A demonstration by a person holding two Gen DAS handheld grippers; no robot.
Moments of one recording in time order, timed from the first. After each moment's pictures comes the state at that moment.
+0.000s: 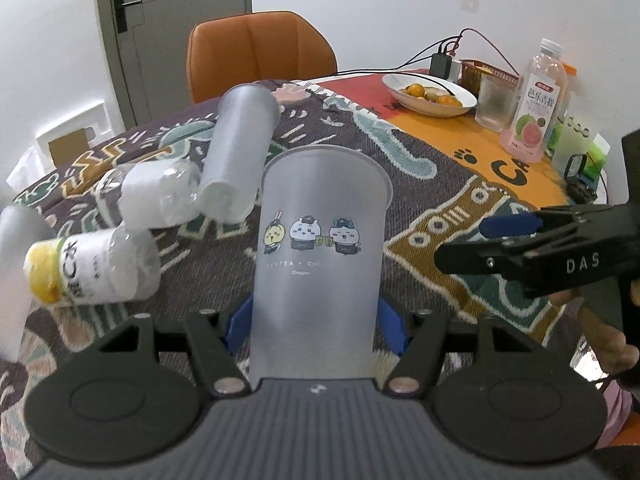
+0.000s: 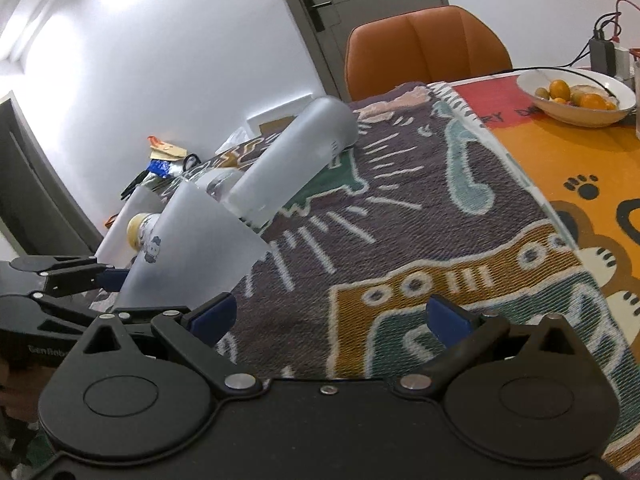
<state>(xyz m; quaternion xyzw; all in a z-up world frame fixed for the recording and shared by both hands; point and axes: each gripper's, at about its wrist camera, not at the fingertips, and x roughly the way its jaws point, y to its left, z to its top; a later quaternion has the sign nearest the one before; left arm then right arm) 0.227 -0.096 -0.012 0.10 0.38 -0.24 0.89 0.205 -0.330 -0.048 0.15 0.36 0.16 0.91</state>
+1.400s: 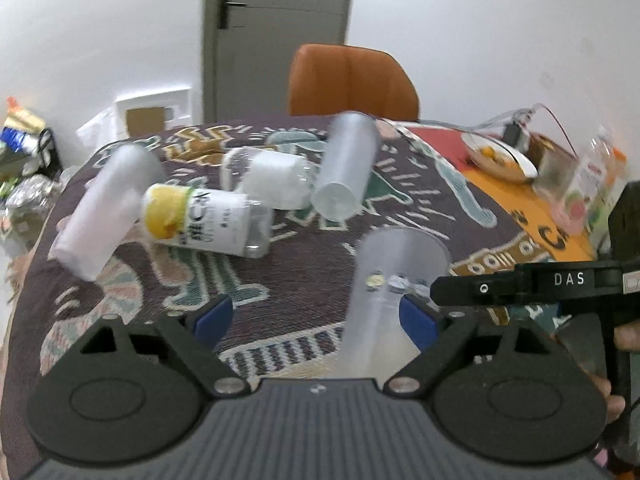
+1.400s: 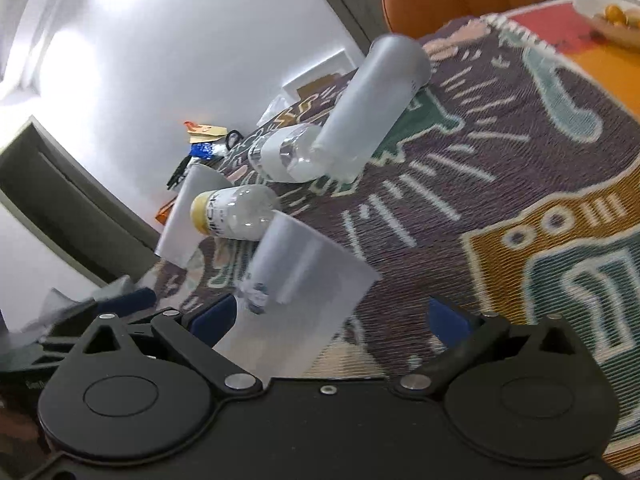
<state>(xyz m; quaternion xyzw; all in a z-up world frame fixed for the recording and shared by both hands) 0.192 -0.014 0.007 -0.01 0.35 -0.13 0.93 0.218 -0.272 -0.053 0.24 0.42 0.22 0.85</state>
